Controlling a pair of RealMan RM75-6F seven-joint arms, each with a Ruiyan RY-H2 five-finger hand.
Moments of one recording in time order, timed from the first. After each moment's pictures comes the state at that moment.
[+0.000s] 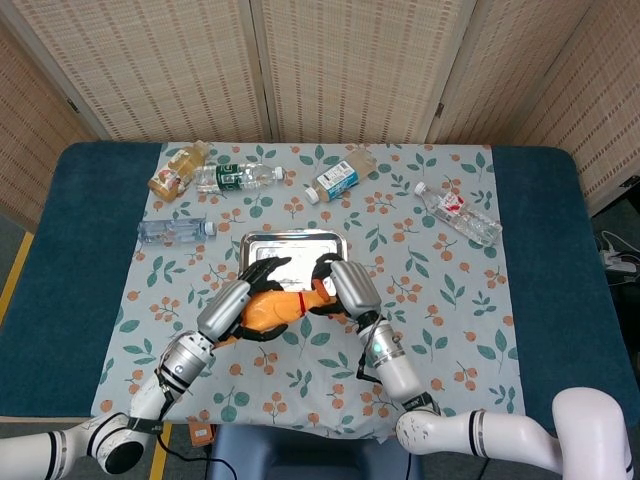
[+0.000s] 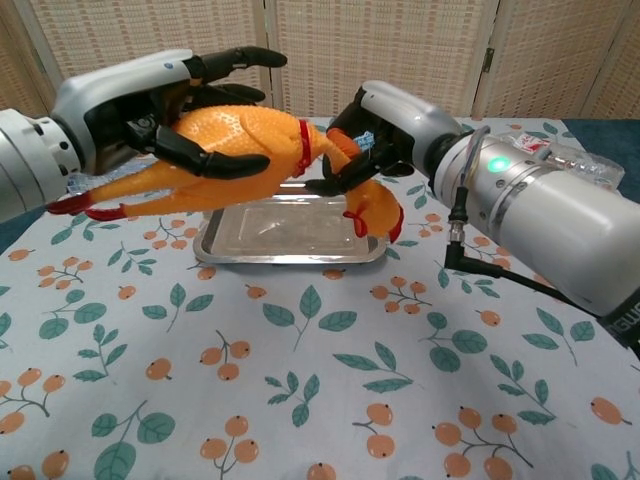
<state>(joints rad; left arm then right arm) -0.66 -1.46 -0.23 -1.74 1.43 1.06 -0.35 0.77 -1.79 0.36 -1.59 -1.00 1.08 -0.17</state>
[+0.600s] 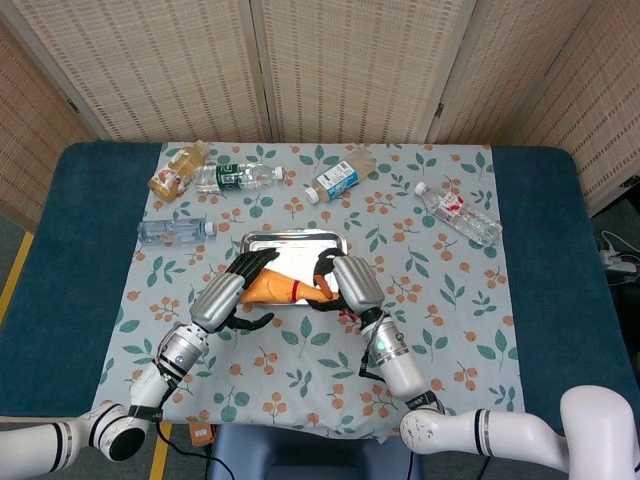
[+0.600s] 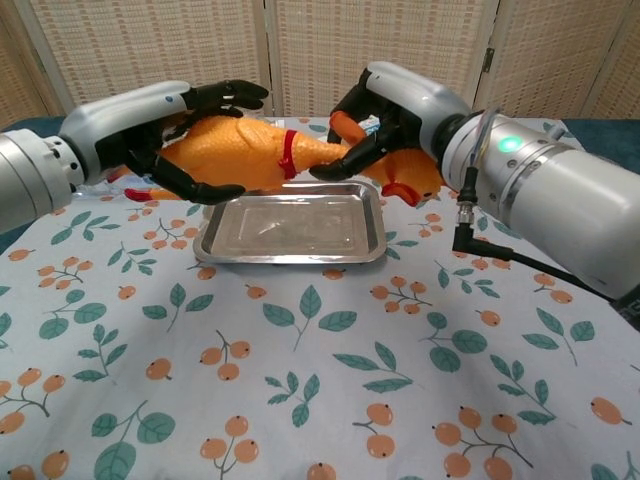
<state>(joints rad) -0.69 -1.47 -0.21 -1.64 1.34 1.02 -0.17 0.77 -1.75 0.37 -1.64 -0.99 1.10 -0.20</state>
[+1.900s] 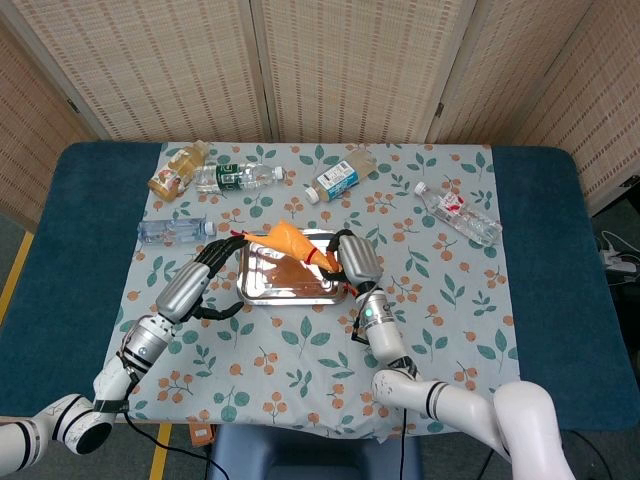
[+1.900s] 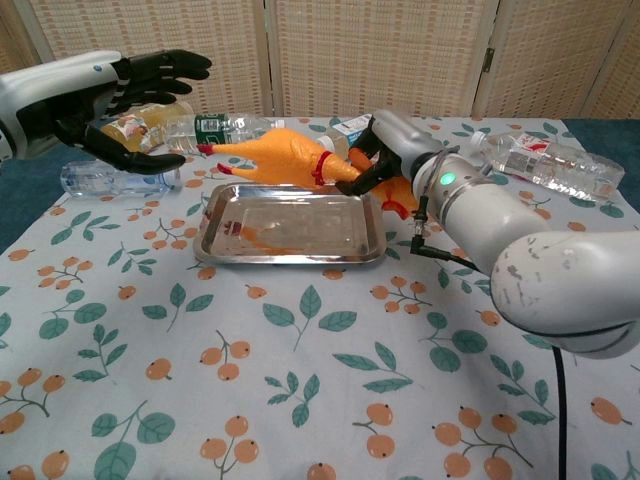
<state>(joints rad) -0.66 -1.36 -0.17 -1.55 1.49 1.08 -0.44 0.94 -2.02 0.43 -0.97 -0.95 0.96 -0.07</state>
